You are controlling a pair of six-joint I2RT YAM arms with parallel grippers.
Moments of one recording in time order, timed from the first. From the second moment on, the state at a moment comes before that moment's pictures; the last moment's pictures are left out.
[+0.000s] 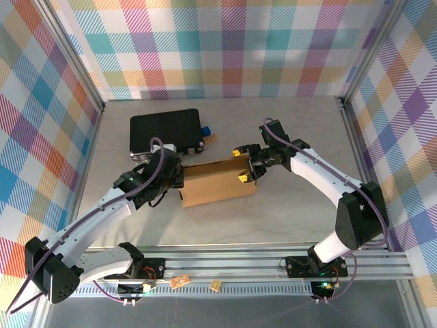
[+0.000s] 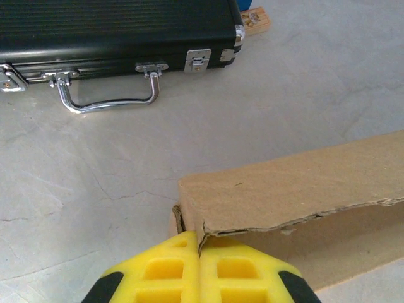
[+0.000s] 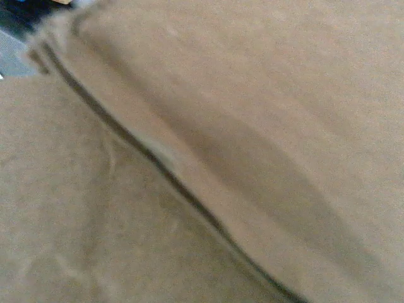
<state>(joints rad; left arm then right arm) -0.65 1.08 0.95 -0.71 -0.30 -0.56 0.50 1.52 1.16 -0.56 -0.55 1.71</state>
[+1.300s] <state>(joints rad) -0.64 0.91 0.88 -0.79 -0.12 -1.84 0.50 1.42 1.01 -0.42 -0.49 1.64</state>
